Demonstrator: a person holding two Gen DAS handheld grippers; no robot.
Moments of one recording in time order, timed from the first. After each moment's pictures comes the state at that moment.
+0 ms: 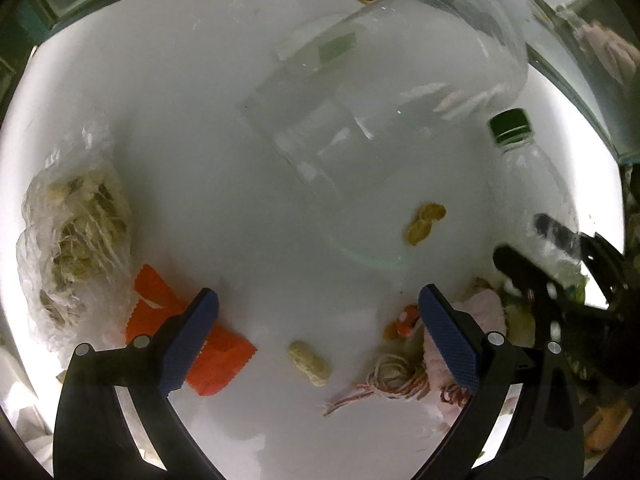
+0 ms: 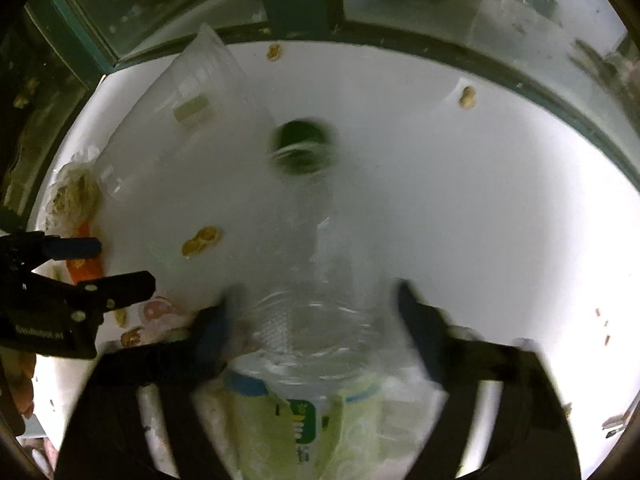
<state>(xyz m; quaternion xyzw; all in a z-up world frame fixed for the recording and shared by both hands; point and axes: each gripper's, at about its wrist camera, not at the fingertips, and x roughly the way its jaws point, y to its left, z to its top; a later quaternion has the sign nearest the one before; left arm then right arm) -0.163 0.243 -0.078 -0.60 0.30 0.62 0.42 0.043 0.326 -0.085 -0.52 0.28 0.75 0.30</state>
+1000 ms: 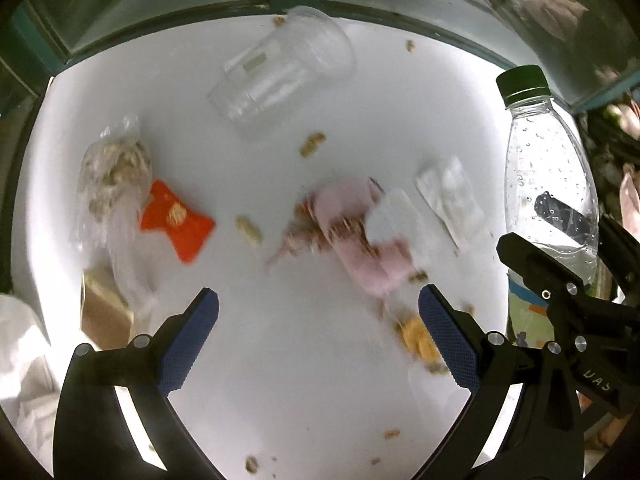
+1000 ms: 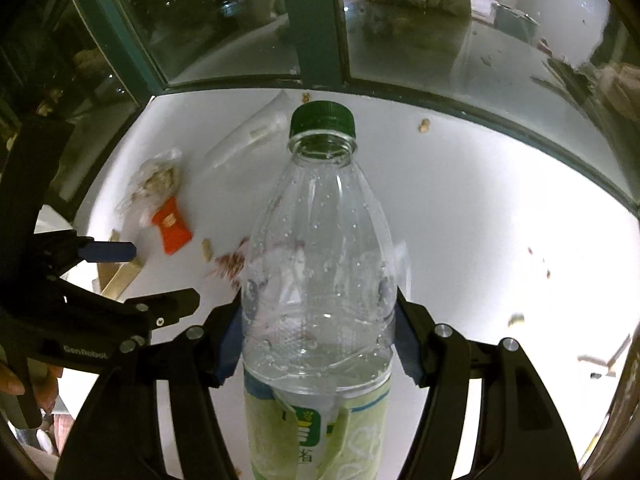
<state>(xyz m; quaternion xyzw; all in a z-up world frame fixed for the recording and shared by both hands) -0.060 0.138 0.028 -0.56 0.31 0.61 0.46 0.113 0.235 0.030 -0.48 0.26 0.78 0.31</state>
